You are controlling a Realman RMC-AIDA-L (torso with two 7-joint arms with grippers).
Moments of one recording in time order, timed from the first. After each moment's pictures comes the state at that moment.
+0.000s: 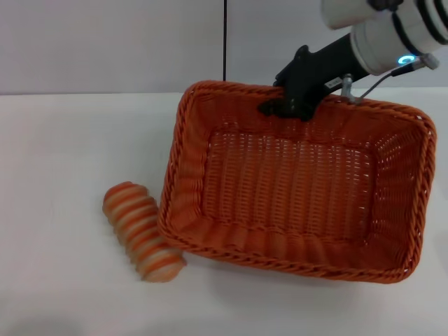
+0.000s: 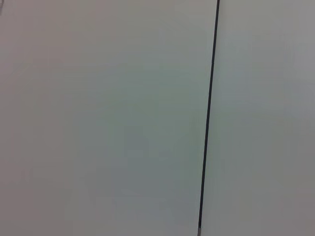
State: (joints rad) left arm 0.00 -2.06 0.23 0.00 1.13 1.76 -0.41; right arm 0.92 2.01 1.87 0.89 -2.26 1.32 -1.34
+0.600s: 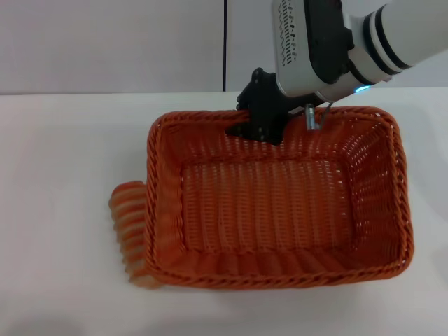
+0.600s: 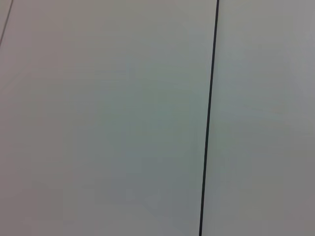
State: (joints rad) left arm 0.02 -2.06 0.23 0.00 1.13 1.80 -0.41; right arm 0.90 2.05 1.68 0.89 -2.19 1.18 -1.53
